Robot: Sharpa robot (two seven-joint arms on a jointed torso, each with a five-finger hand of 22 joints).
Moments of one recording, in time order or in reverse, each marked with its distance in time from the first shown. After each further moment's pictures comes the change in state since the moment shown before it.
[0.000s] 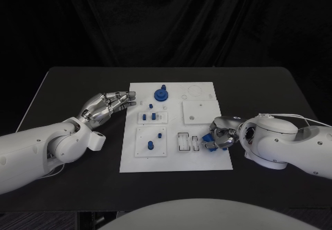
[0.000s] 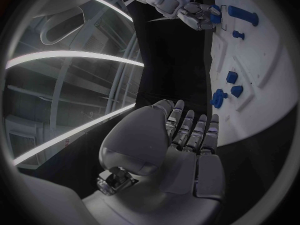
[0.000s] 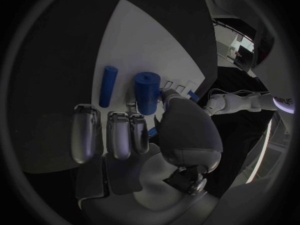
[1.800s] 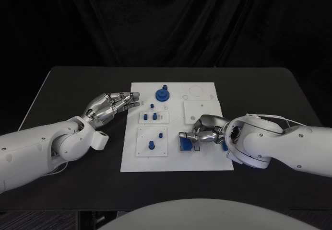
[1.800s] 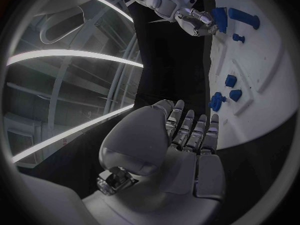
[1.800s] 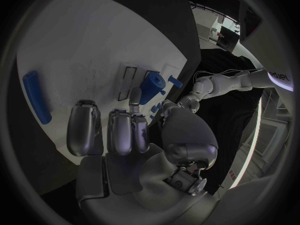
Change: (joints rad) left arm 0.000 0.017 0.000 -0.012 0.000 0.017 -0.017; left_hand 0.000 0.000 0.006 0.000 0.000 0.000 0.000 0.000 0.000 0.003 0.003 0.000 0.000 0.000 0.000 0.000 0.000 0.000 0.000 0.000 0.000 0.000; right arm 0.006 0.116 0.002 -0.030 0.180 -0.119 0.073; right_hand -0.317 0.132 -0.139 0.035 -0.580 0.020 -0.005 -0.053 0.092 0.000 0.000 0.000 0.001 0.000 0.000 -0.069 0.000 0.000 0.000 0.000 -0.106 0.000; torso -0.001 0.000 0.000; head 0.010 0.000
